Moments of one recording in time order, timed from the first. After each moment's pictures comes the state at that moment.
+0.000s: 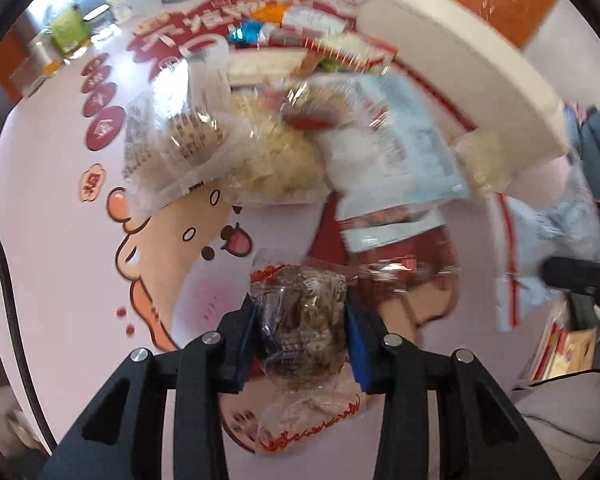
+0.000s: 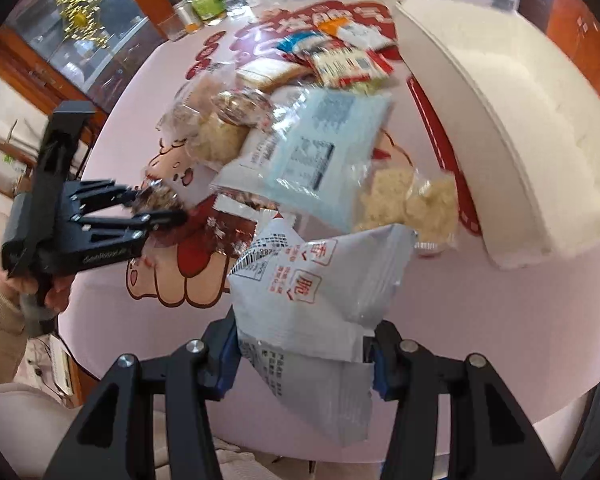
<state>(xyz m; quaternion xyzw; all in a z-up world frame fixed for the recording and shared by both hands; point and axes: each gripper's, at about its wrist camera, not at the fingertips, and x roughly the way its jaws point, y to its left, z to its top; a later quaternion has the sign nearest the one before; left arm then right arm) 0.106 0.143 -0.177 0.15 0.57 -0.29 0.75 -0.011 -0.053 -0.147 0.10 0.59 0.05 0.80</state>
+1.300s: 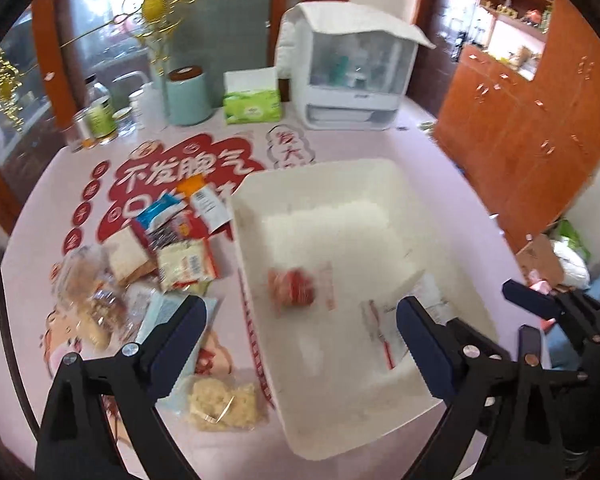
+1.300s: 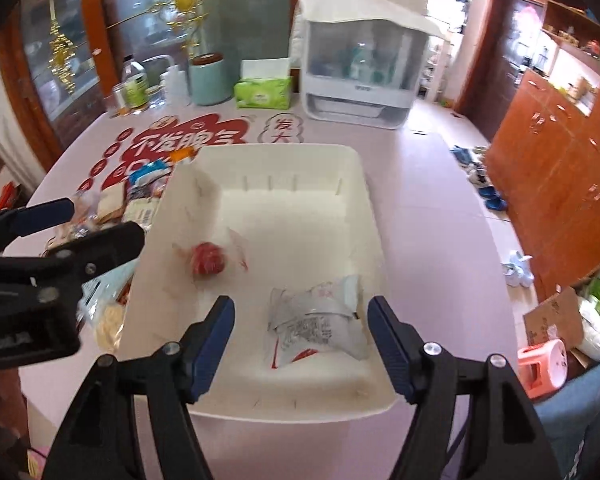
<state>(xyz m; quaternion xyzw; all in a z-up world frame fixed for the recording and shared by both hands) 0.082 -0.157 -0.058 0.02 0.46 -0.13 0.88 0.028 -0.314 -0.062 -0.03 0.48 0.00 0.88</state>
